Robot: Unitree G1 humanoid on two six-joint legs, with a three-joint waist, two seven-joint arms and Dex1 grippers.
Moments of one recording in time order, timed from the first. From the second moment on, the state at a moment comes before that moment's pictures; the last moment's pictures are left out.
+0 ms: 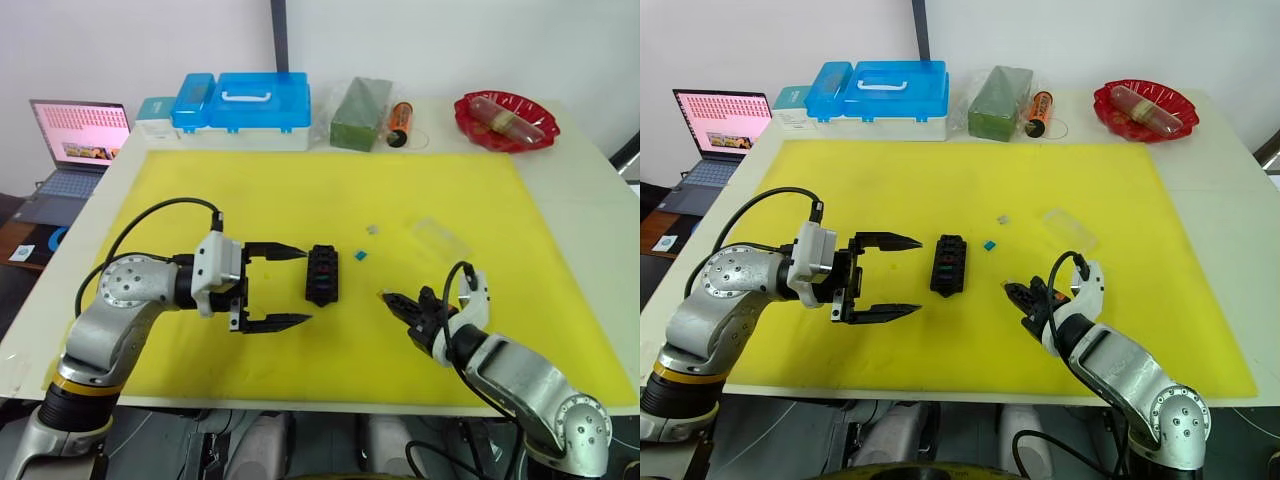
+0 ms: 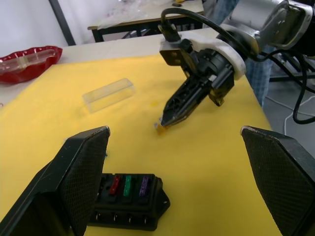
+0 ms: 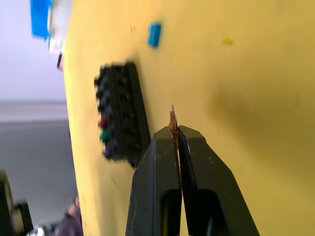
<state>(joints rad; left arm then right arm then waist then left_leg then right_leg) -0.28 0.67 -0.03 -0.37 -0.54 0.25 -1.18 0.08 -0.28 -0.21 -0.59 1.95 0.75 -0.86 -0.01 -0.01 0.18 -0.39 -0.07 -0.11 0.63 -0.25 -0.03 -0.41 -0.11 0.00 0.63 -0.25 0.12</state>
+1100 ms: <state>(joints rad) -0.21 0.64 -0.07 -0.42 -0.53 0.21 -1.16 -0.83 -1.03 0.52 -0.04 0.85 1.18 1.04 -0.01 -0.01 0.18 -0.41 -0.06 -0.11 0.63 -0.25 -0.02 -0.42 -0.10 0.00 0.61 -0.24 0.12</state>
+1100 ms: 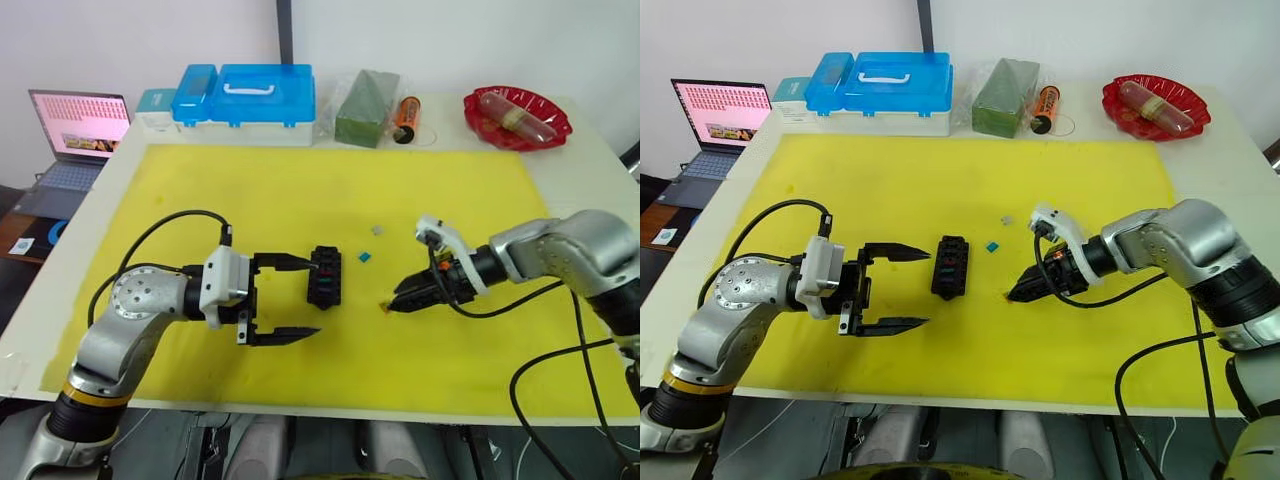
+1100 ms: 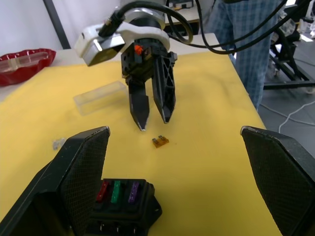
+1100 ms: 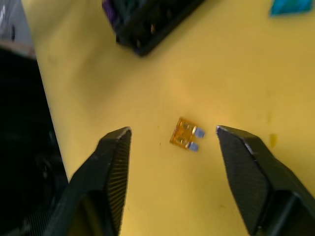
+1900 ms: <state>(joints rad) -0.20 0.66 -0.07 -0.43 -0.53 0.22 -1.13 -0.87 -0.86 0.54 0.12 0.50 1.14 1.27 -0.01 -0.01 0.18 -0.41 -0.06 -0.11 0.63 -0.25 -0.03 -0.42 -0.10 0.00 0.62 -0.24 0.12</state>
